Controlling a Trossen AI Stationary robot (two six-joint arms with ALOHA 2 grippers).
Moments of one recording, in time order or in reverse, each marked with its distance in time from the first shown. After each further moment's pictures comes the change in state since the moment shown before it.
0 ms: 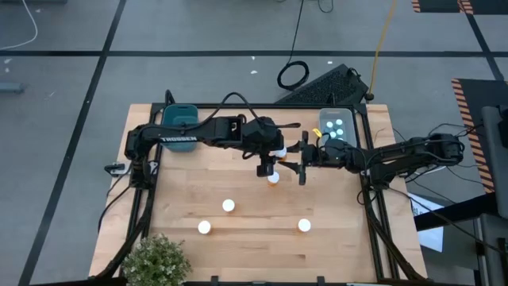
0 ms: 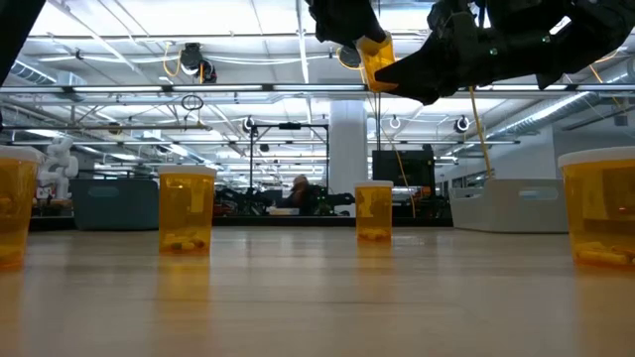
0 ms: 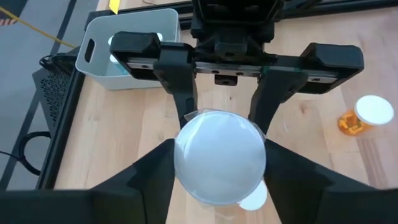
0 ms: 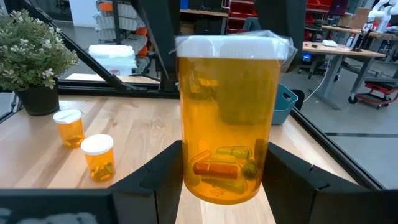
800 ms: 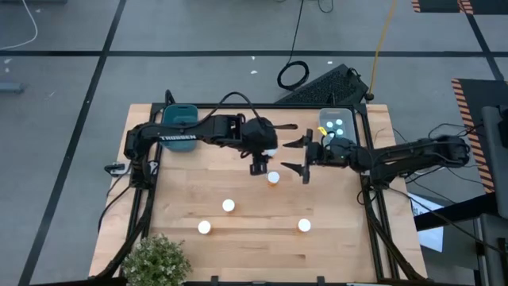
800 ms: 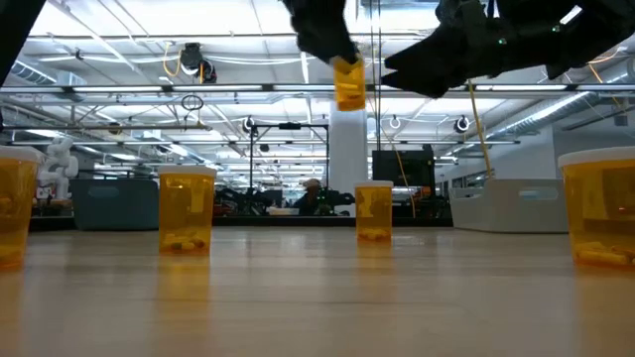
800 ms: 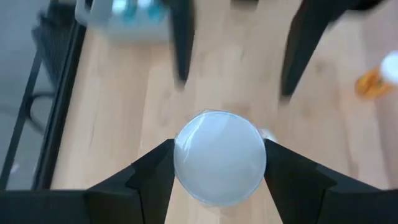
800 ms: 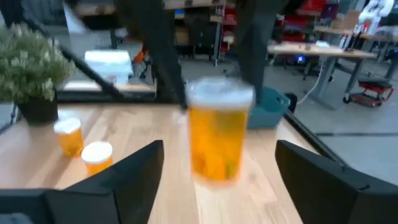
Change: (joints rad) left arm 0.017 -0.010 -0.002 -0.150 -0.037 -0.032; right arm 0.001 -0.091 0.000 -0.079 0.021 0.019
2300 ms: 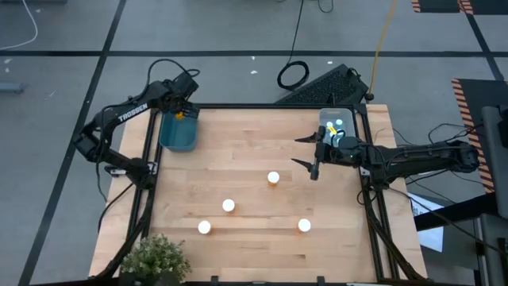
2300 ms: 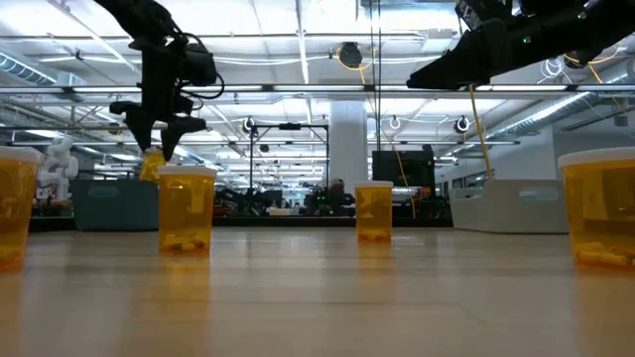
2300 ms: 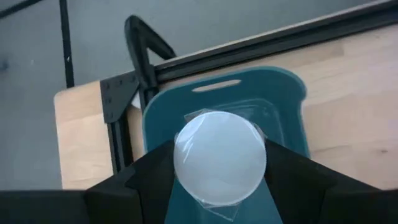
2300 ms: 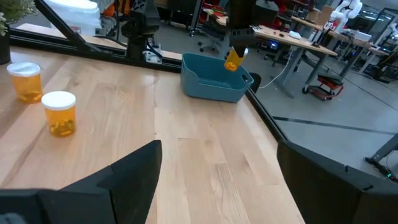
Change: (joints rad) left arm 0.808 -0.468 -0.776 -0.073 -0.312 -0.506; right arm 0.000 -0.224 0.000 -0.338 0.129 -0.168
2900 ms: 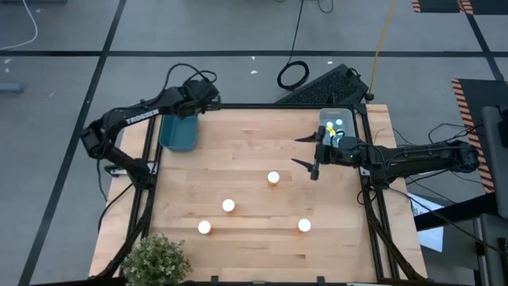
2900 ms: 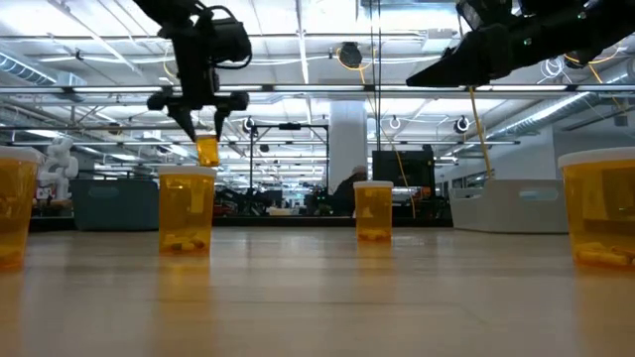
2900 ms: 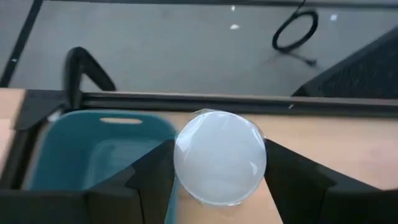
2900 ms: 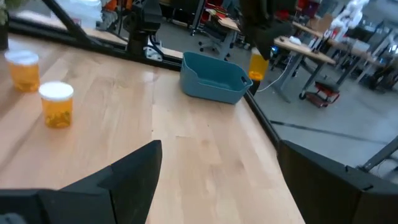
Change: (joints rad) left arm -0.250 0.059 0.103 0.141 -0.124 -0.448; right arm 0.000 0.000 0.000 0.000 -0.002 -0.063
